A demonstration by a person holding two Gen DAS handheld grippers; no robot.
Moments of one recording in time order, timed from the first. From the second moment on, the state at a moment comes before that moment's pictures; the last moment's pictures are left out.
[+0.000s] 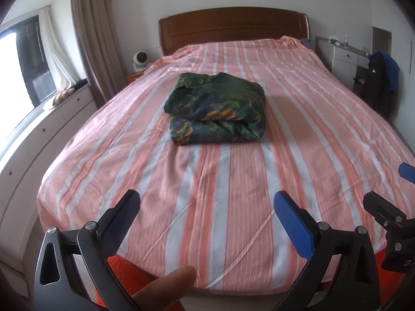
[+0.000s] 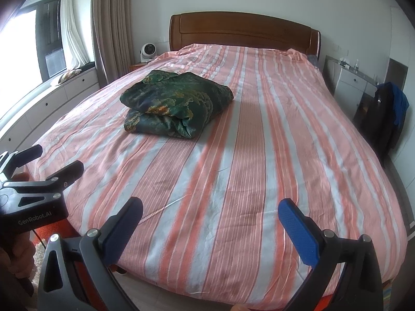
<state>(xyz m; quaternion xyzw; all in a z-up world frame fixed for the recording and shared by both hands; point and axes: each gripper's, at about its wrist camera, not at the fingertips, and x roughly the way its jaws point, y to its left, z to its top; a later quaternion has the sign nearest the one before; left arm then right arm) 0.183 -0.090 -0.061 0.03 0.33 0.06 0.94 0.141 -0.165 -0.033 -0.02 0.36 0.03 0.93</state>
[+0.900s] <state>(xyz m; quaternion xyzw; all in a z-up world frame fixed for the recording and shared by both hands) 0.186 -0.088 -0.065 0.03 0.33 0.07 0.94 0.141 -0.164 -0.032 0.00 0.35 0.05 0.93</state>
